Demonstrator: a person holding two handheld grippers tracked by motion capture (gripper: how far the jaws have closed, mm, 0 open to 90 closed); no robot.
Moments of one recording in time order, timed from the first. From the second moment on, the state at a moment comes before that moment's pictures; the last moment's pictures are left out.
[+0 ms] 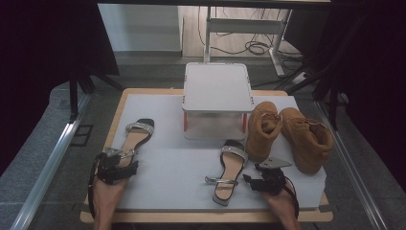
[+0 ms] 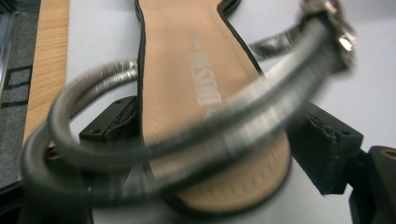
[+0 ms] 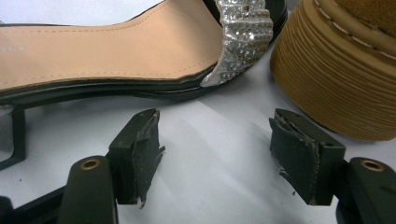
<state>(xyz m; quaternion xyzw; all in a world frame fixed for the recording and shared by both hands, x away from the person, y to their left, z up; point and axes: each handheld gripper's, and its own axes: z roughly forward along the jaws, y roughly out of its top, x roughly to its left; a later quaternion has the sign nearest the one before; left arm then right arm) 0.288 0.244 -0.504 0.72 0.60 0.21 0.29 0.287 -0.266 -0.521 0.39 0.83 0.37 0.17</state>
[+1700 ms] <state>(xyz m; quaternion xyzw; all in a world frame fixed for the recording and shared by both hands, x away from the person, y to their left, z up) 0.296 0.239 -0.482 0.72 0.58 0.18 0.33 0.287 -0.266 -0.521 0.39 0.83 0.37 0.17</state>
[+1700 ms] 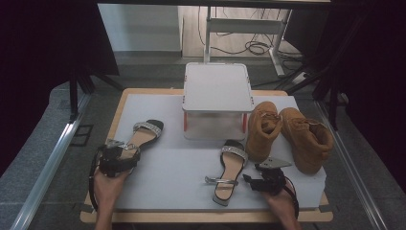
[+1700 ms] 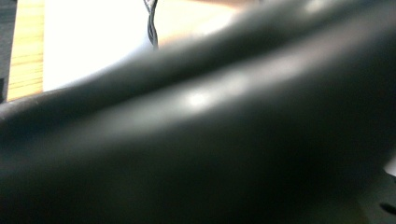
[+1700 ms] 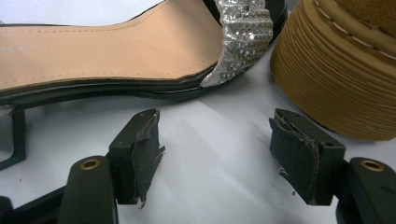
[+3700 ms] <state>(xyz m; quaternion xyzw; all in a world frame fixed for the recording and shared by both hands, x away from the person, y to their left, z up) 0.281 0.131 -0.477 0.77 0.47 0.15 0.40 0.286 -0.266 -0.521 0.39 0.83 0.37 0.17</state>
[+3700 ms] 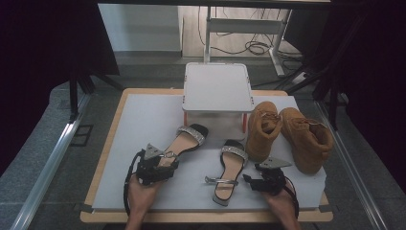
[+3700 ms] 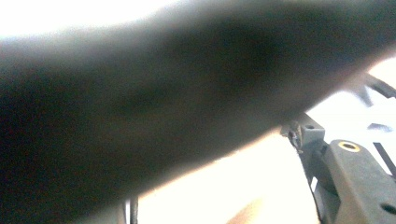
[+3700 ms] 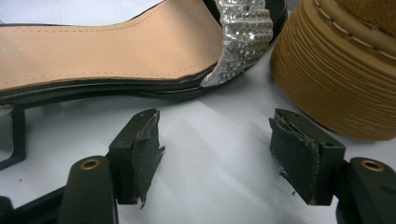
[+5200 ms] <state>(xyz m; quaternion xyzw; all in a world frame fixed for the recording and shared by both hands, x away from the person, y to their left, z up) 0.365 0.048 -0.493 0.72 0.54 0.19 0.40 0.287 -0.266 -0.521 0.39 0.83 0.37 0.17</state>
